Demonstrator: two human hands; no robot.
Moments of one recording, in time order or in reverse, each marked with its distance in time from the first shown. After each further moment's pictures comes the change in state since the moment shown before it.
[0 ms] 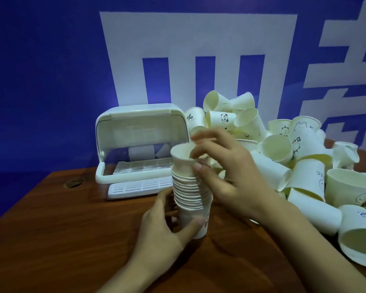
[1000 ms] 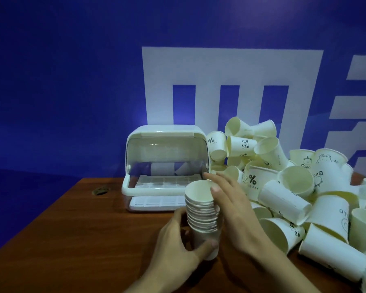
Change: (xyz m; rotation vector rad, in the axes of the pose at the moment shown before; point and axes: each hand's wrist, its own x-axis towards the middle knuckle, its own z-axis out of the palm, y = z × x) left_hand 0.001 -0.002 -0.002 0.029 0.055 -0.044; right_hand -0.018 0.017 0.046 0.239 -0.028 0.441
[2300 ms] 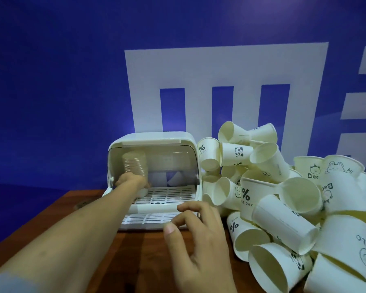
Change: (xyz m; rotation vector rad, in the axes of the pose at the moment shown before) left_hand 0.256 -0.064 -0.053 0.411 0.364 -0.813; right_hand -0.012 -0.004 0.031 0.087 0.241 -0.177
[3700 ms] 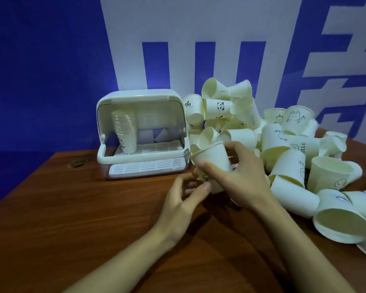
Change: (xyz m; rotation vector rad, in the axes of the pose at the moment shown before) left_hand -0.276 -0.118 -0.014 -0.720 -0.784 0.573; right_hand 0.007 -0.023 -0.082 -0.316 -0.055 0.396
